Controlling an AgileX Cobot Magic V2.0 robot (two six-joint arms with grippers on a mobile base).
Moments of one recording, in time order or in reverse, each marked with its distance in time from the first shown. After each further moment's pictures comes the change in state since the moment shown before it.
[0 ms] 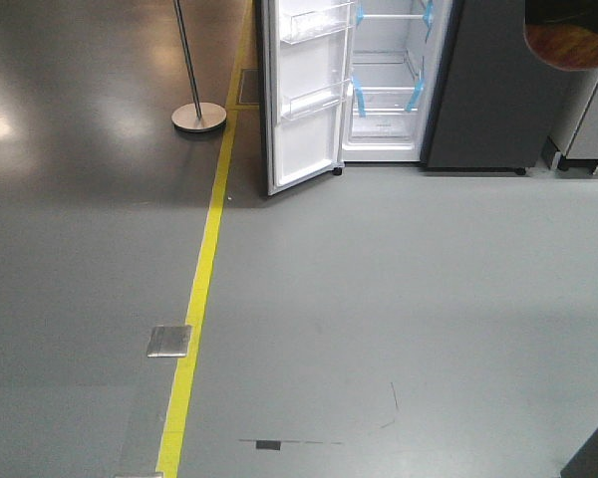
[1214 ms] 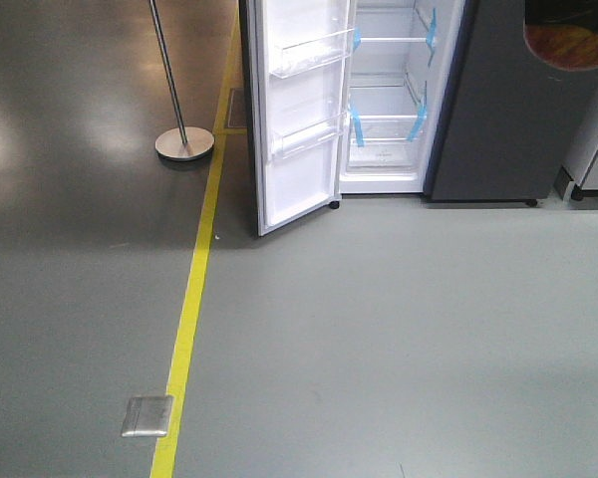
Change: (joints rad) left arm 0.000 0.000 0.000 0.000 0.000 0.000; right arm 0.000 0.000 0.000 0.000 0.000 0.000
